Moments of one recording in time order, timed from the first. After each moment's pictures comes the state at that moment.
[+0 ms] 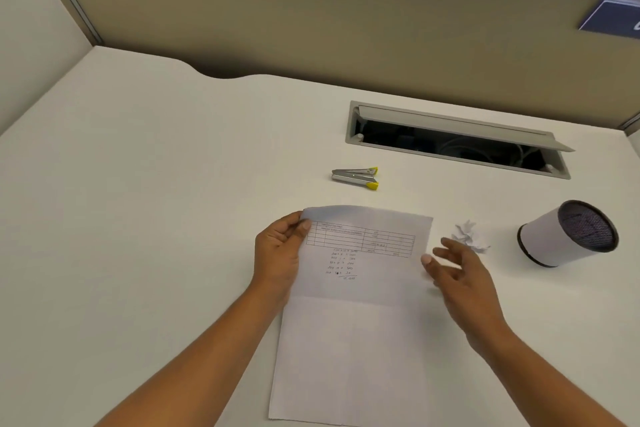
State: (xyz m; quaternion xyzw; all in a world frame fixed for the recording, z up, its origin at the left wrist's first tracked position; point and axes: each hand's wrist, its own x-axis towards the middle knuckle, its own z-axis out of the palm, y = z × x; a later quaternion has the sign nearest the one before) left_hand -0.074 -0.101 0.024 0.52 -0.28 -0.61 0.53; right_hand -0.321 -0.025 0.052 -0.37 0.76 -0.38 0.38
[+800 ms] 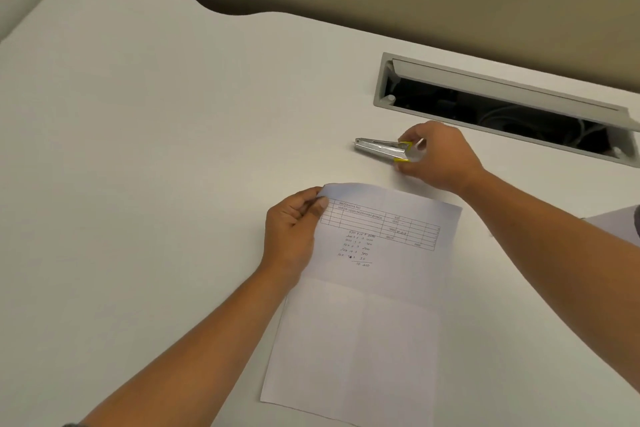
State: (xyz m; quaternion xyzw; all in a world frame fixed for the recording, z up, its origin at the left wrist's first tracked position) left_hand -0.075 -0.120 -0.005 0.55 -0.33 -0.56 0.52; right_hand -0.312 -0.229 0.033 -0.68 0.70 -0.09 0.19
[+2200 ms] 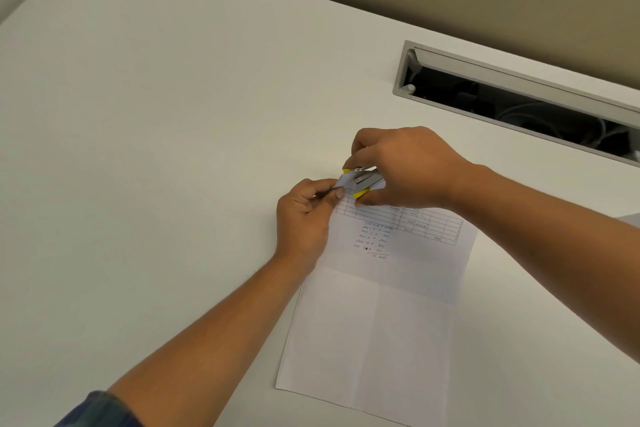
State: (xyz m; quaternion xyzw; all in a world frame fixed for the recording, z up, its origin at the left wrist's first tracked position) left_hand -0.076 -0.115 -0.010 0.56 -0.37 -0.50 0.55; right_hand -0.224 -0.187 0.095 -0.90 0.41 0.09 0.08
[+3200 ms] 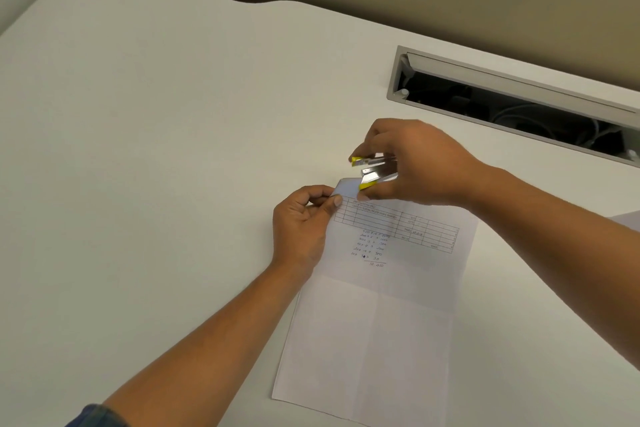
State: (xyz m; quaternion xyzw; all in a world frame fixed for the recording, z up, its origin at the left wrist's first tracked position) left_hand -0.076 -0.111 -0.002 0.57 -0.35 -0.52 0.53; right_hand -0.239 -0.189 0.105 -0.87 0.47 -0.02 0.17
